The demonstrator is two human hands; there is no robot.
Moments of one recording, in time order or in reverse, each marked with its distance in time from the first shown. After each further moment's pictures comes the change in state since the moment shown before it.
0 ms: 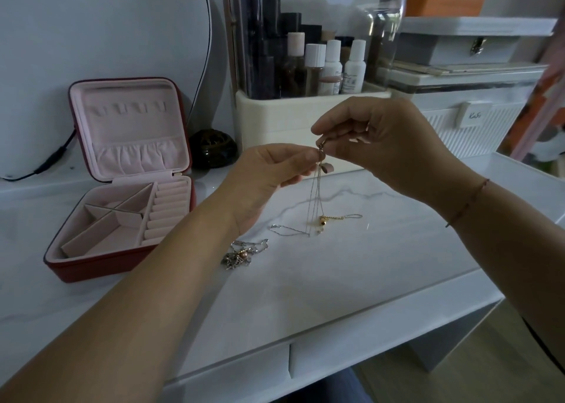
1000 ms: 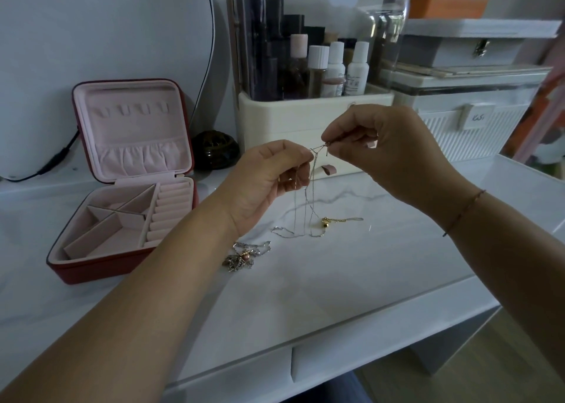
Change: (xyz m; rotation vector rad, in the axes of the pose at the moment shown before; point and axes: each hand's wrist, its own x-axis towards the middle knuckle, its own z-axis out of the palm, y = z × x) left_hand 0.009 -0.007 -0.007 -0.140 0.011 -0.051; right_hand -0.001 0.005 0.006 -0.068 0.073 0.074
